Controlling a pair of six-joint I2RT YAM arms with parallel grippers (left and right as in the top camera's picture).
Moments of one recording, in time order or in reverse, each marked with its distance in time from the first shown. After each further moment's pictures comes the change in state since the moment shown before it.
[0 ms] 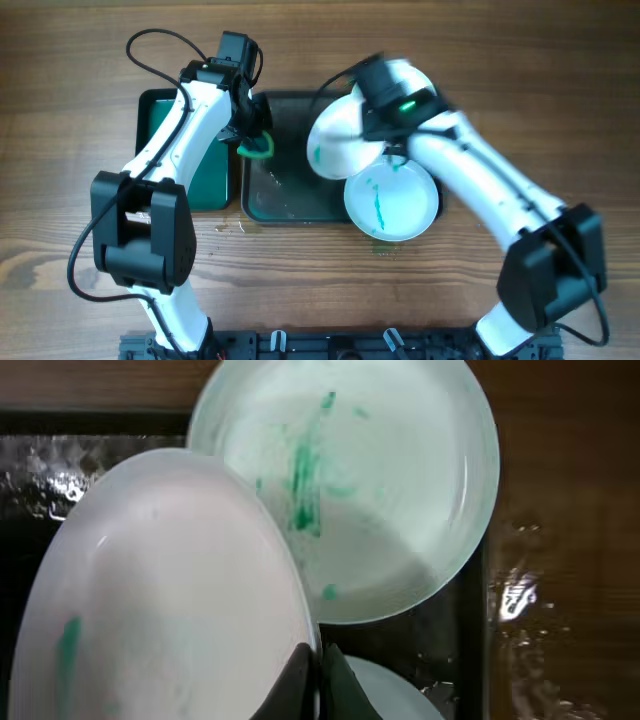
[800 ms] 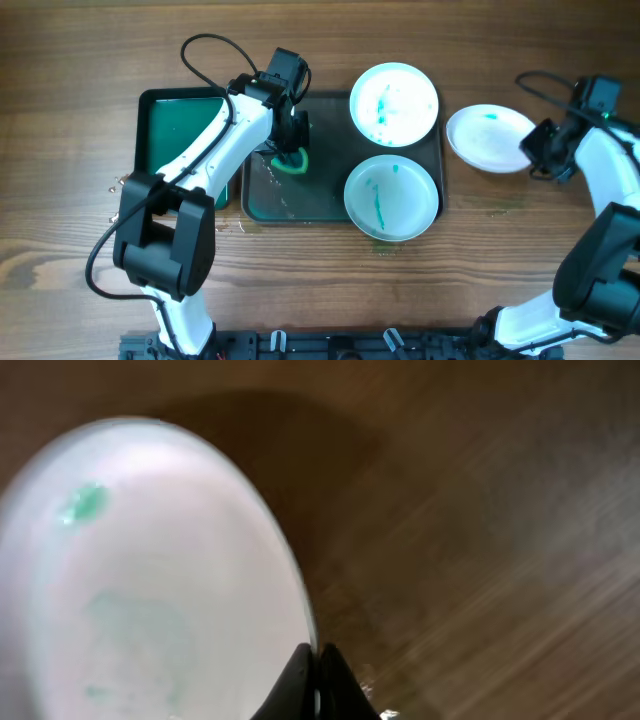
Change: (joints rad) left arm -0.176 0.004 -0.032 0.024 0.018 0.000; right arm -0.801 -0.050 -0.295 0.113 -0.171 0.102
